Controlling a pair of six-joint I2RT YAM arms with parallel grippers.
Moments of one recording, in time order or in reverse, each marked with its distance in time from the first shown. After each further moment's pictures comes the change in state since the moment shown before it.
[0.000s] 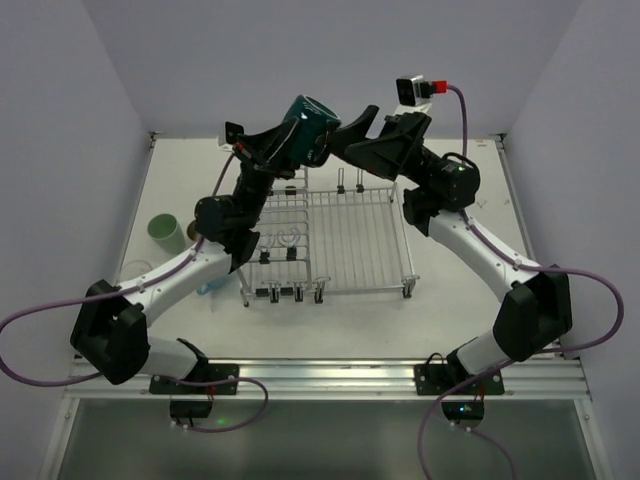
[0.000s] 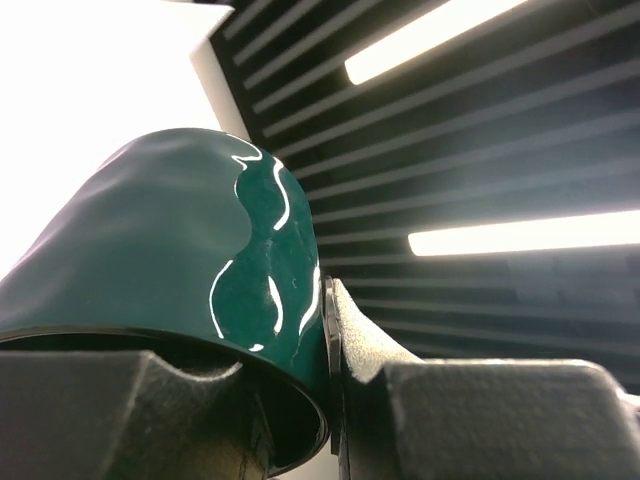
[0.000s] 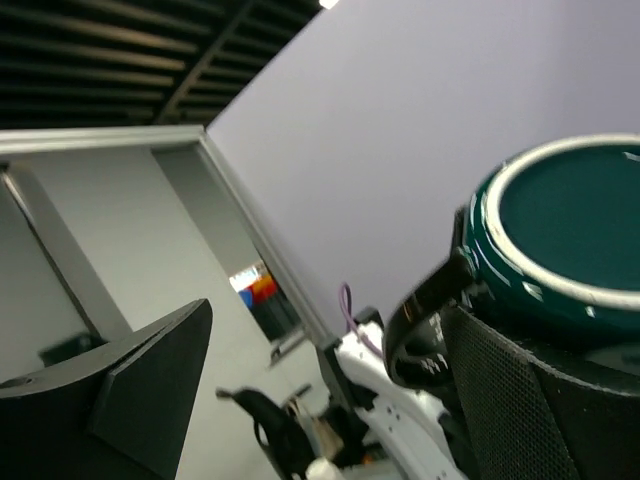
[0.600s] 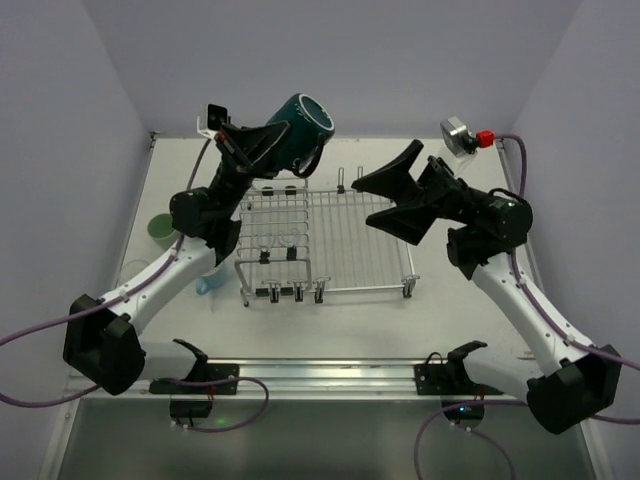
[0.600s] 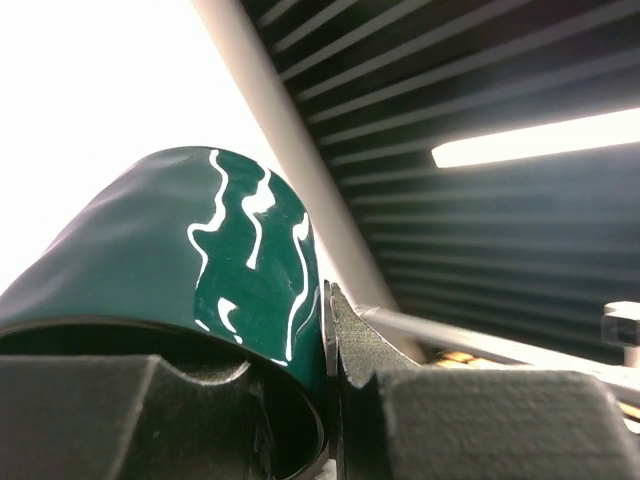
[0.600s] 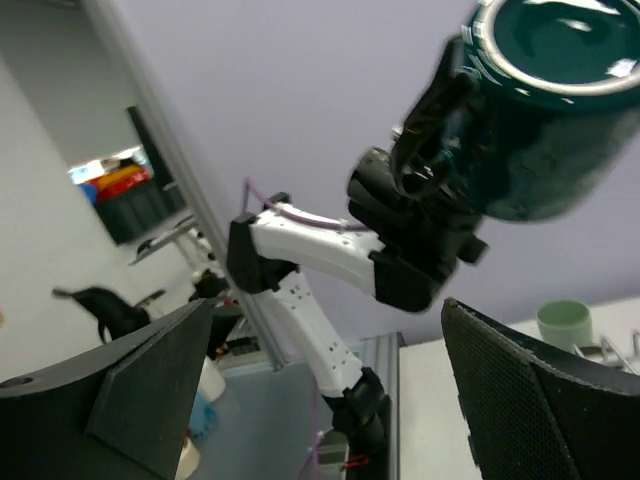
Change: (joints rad) left arm 0.100 -0.071 0.037 -0.009 0.244 0.011; right arm -0.091 -0.388 -0.263 -0.229 -0.272 -0.411
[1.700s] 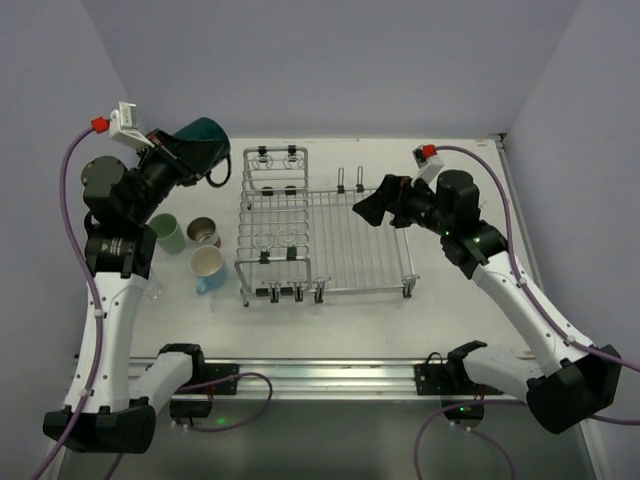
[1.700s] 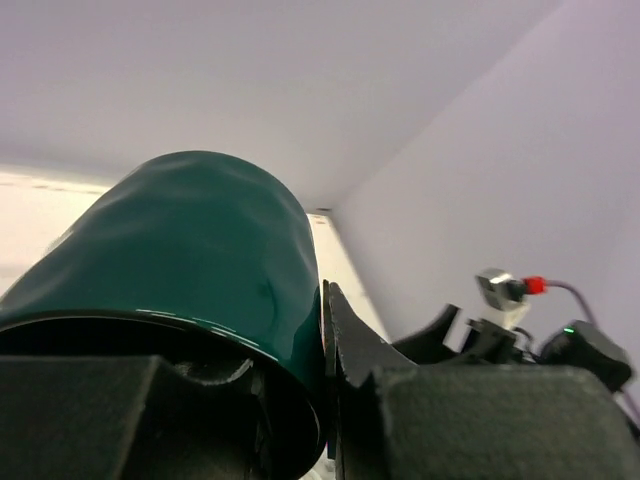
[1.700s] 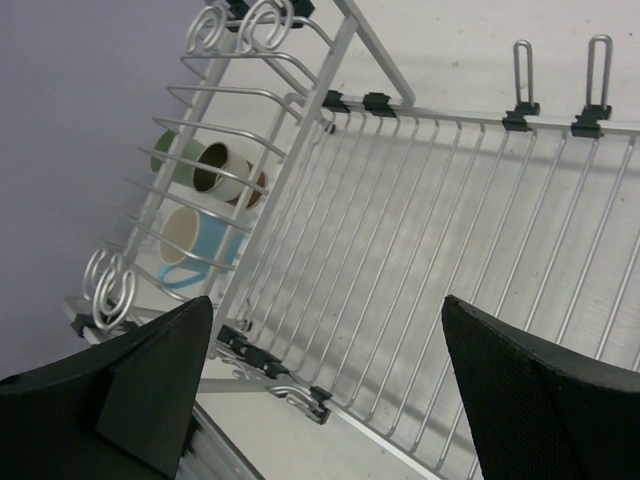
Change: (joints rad) left arm 0.518 -0.319 0.197 -1.294 0.261 1.088; right arm -0.006 -0.026 0.002 -1.289 0.638 -0.731
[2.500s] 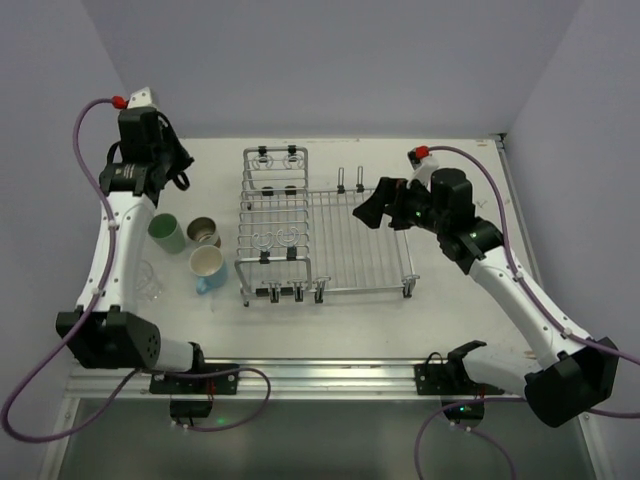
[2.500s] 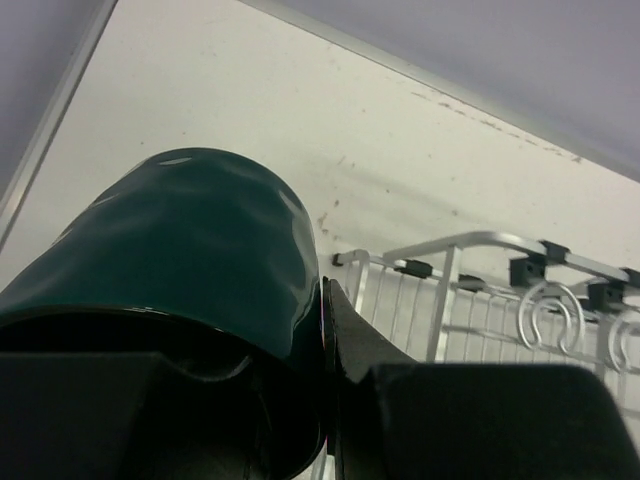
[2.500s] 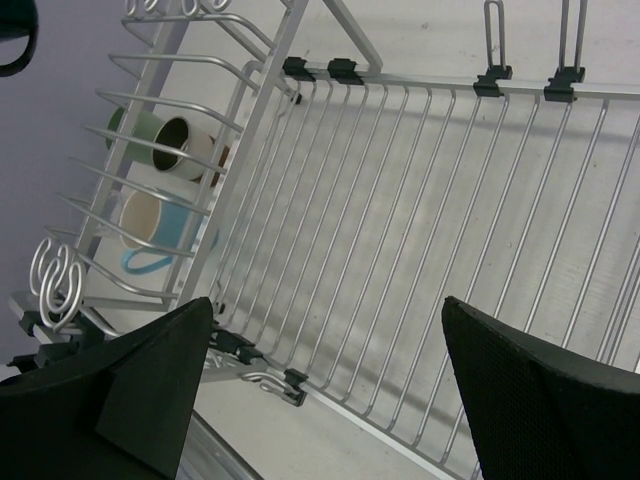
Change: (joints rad) left arm 0.032 0.339 0.284 -0.582 -0.599 0.428; right arm 0.010 0.037 0.021 -0.093 0.048 -0.042
